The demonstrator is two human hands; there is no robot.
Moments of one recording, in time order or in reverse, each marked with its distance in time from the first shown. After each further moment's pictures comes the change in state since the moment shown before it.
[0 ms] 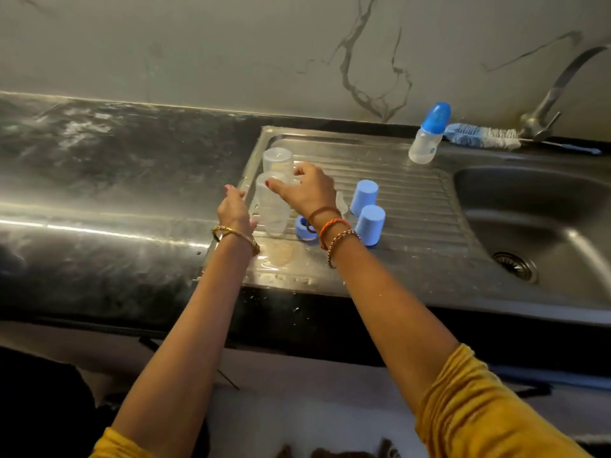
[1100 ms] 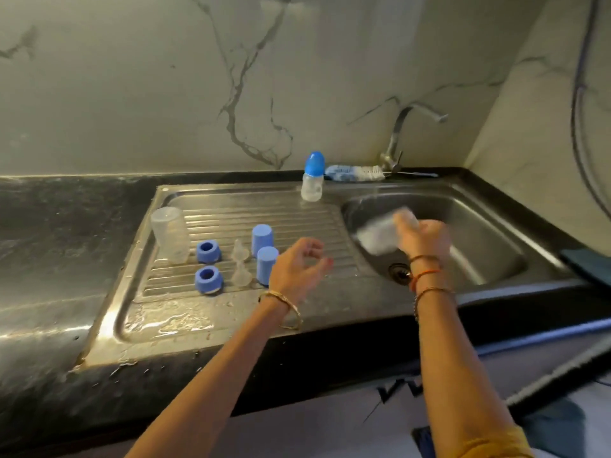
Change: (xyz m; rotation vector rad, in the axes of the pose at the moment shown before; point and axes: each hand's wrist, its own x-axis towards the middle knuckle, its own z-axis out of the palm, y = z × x) left_hand -0.132 -0.065 0.114 0.593 -0.837 0.475; right_hand -0.073 0.130 -0.240 0.590 0.744 0.484
